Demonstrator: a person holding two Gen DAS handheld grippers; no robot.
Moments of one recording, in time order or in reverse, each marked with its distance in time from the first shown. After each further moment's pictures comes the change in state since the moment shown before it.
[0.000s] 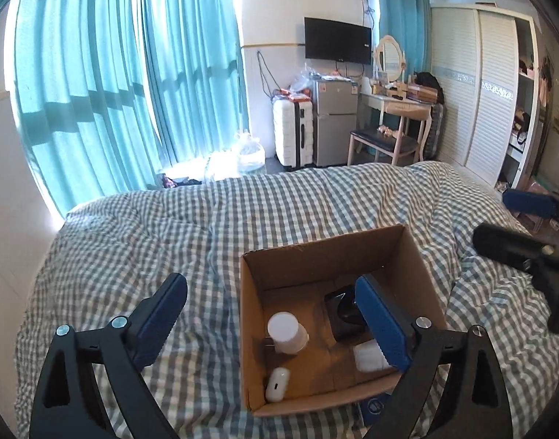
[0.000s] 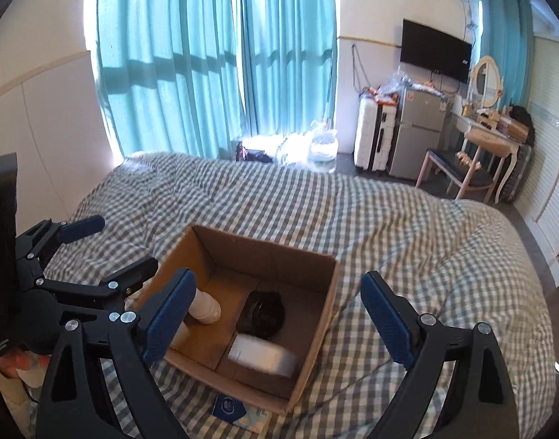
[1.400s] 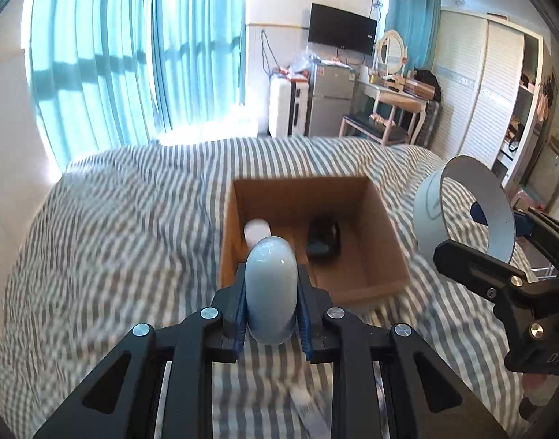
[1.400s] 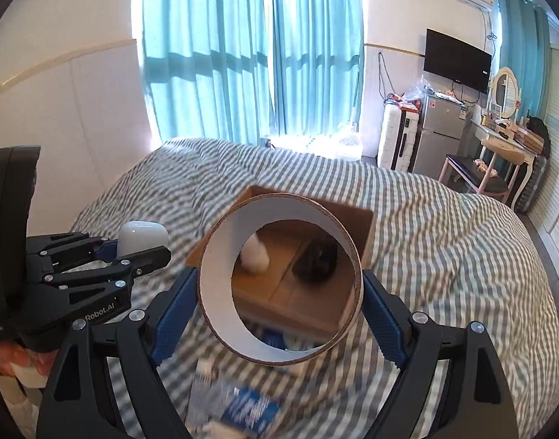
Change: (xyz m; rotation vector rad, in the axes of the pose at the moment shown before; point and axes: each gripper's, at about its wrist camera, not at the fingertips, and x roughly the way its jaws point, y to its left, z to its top) left arm -0.043 -0.011 -0.050 -0.083 0.087 -0.054; right arm -0.031 0.039 -0.047 -0.042 0.022 0.097
